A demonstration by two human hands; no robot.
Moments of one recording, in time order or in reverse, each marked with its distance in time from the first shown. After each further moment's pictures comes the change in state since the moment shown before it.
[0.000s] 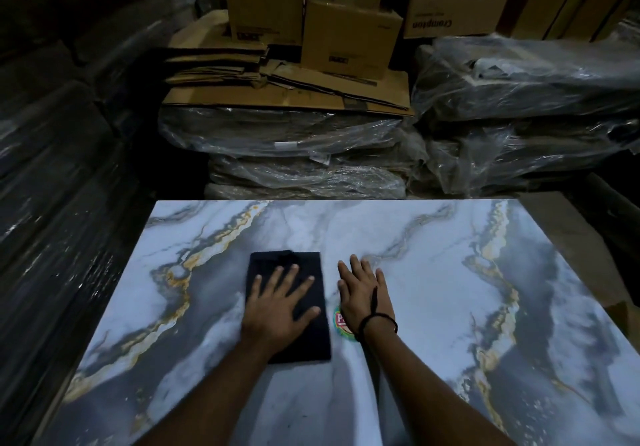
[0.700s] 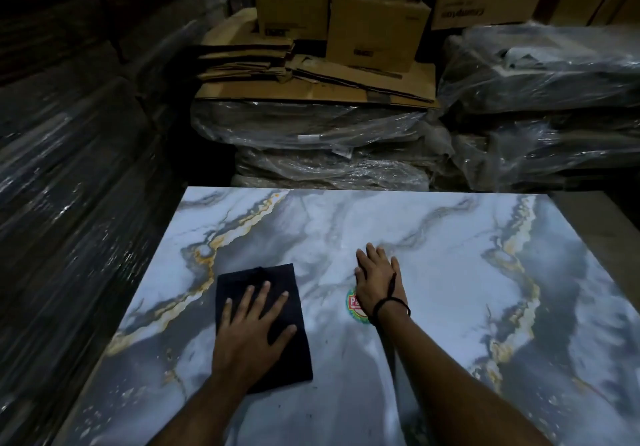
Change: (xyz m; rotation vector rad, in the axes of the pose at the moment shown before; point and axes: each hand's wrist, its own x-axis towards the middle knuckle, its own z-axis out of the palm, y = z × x) left_hand -0.092 -0.022 0.002 0.048 0.058 -0.176; right_hand 0.001 0.002 -0.004 0.030 0.007 -0.015
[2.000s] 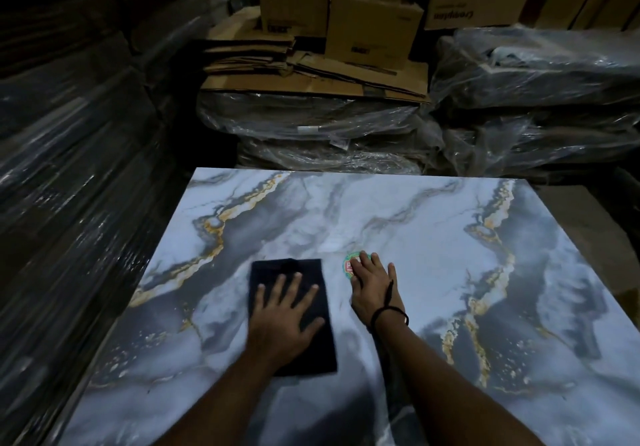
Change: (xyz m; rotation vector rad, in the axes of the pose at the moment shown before) left_hand -0.049 0.044 0.001 -0.066 -0.046 0.116; right_hand -0.090 -0.003 0.011 0.054 0.033 -0.035
